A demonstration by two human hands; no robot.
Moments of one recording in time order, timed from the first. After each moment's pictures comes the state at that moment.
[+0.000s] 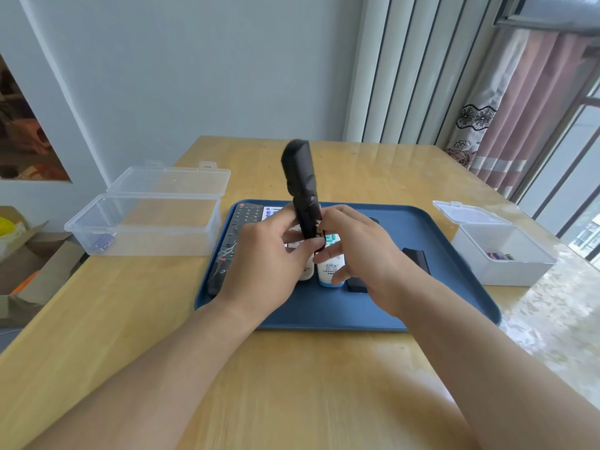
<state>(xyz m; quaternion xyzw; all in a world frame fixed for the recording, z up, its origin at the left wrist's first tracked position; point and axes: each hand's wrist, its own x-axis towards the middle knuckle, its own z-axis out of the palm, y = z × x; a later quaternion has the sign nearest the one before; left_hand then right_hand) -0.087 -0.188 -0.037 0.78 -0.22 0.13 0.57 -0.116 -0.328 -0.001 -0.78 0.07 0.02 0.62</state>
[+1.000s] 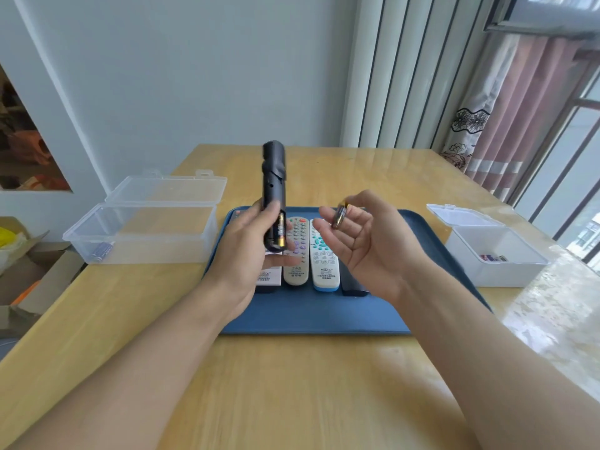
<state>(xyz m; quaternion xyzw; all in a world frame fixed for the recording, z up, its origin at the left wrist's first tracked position) -0.080 -0.181 -0.019 0.62 -0.06 -0.04 0.78 -0.113 -0.342 0.010 -0.42 0.12 0.03 0.90</state>
